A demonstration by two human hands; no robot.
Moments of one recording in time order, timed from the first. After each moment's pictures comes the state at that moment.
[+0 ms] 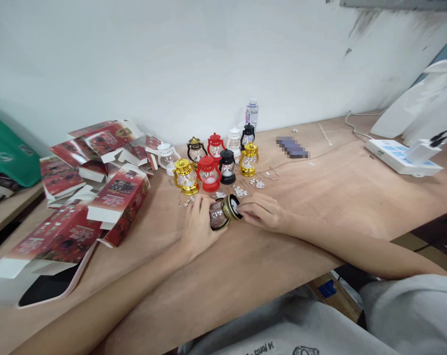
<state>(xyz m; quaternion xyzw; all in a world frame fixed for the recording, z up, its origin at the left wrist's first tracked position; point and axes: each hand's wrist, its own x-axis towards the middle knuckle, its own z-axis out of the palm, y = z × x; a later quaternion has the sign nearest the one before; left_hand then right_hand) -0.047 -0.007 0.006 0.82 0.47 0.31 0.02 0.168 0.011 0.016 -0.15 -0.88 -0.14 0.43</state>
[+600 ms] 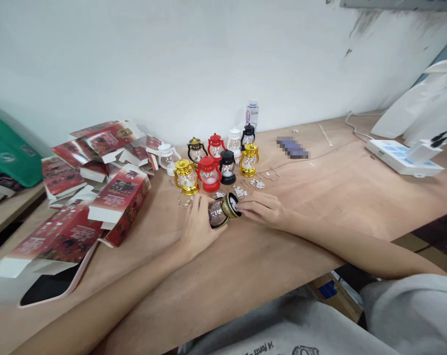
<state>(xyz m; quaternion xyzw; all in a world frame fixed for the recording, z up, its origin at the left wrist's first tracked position) -0.044 -0.008 0.010 0.80 0.50 0.32 0.06 0.170 0.018 0.014 -0.14 -0.87 -0.14 0.45</state>
